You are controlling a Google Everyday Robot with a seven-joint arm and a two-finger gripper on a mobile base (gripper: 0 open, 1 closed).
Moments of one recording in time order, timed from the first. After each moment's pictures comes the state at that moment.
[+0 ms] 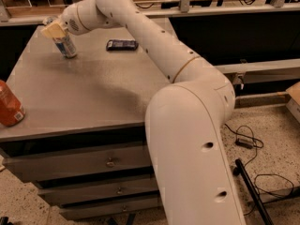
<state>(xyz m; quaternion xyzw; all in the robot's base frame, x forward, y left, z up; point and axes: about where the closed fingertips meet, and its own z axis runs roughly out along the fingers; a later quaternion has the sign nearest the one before) 0.773 0.312 0.925 -0.52 0.63 0.34 0.47</state>
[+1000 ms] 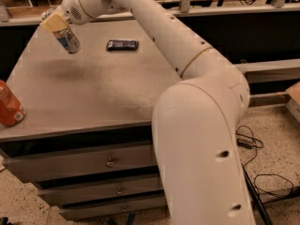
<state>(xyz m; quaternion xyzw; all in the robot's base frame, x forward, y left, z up) 0.742 0.287 0.961 -0.56 0.62 0.32 0.45</state>
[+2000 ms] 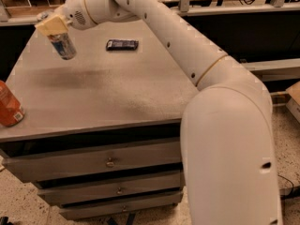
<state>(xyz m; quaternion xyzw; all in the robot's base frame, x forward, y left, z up) 0.693 0.279 0.978 -0.56 0.58 0.39 0.45</state>
